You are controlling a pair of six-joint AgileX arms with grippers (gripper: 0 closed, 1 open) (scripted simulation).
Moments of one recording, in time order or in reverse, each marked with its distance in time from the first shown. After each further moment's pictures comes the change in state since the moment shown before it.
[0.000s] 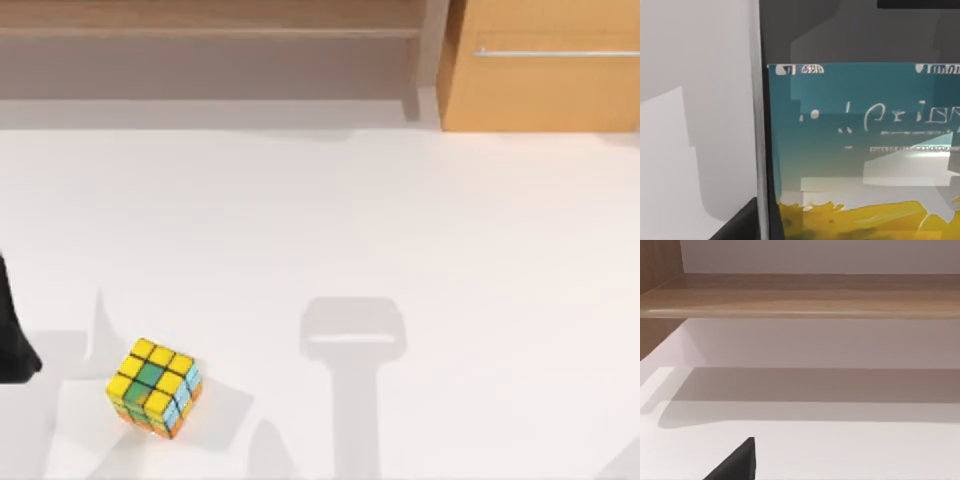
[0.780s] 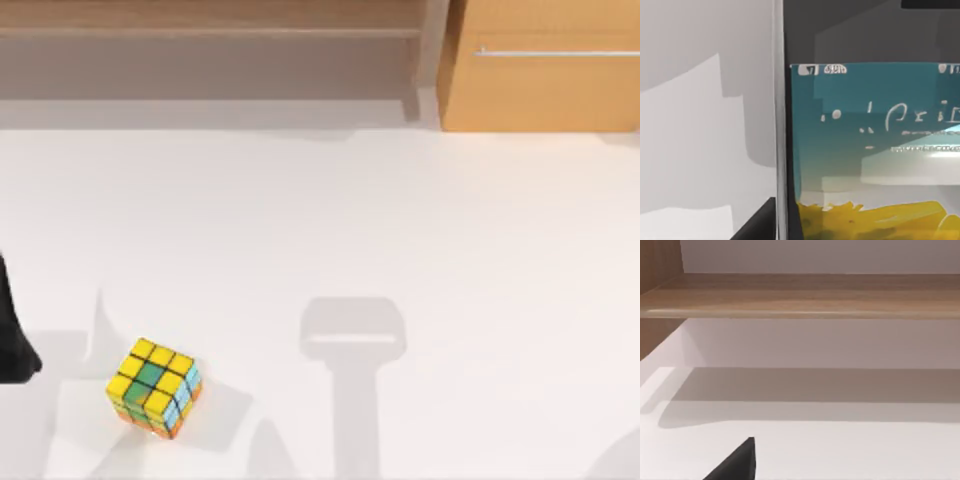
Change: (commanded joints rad) left arm 0.000 0.000 0.000 0.000 0.000 0.000; right arm 0.001 -0.072 0.050 -0.114 0.000 0.009
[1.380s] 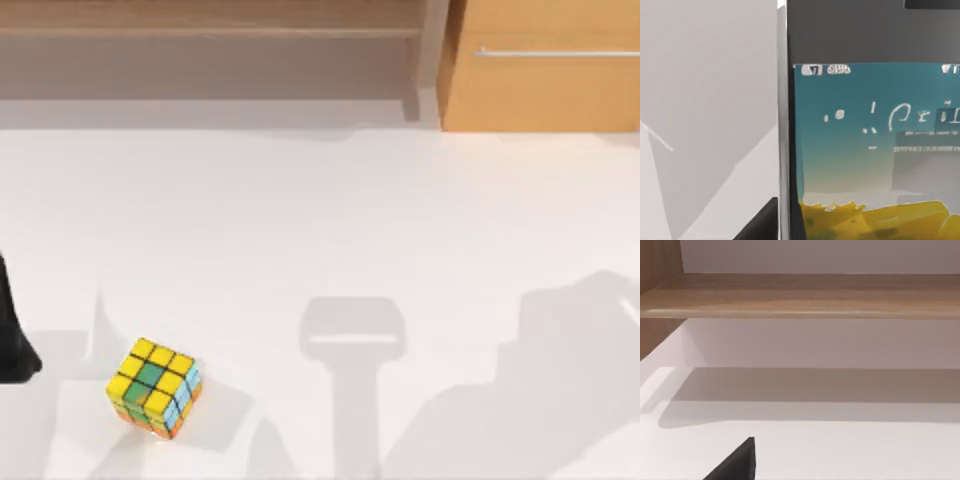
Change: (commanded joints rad) left arm 0.000 0.000 0.000 0.000 0.000 0.000; right arm 0.243 -0.045 0.222 -0.073 -0.010 0.351
